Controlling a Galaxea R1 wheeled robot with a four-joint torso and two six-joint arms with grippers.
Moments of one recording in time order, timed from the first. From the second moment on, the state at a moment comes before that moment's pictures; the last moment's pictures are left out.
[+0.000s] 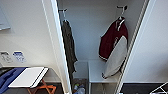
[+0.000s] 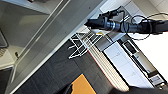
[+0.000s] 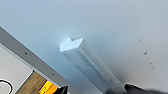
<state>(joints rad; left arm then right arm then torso) 1.01 2.04 -0.88 0.35 0.01 -0.13 -0.80 2.08 -1.17 -0.06 0.08 0.02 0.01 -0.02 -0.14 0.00</state>
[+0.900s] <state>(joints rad) 1.08 1.99 -0.95 0.37 -0.05 -0.14 -0.90 2.04 -1.19 -0.06 -0.08 0.07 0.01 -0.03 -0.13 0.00</state>
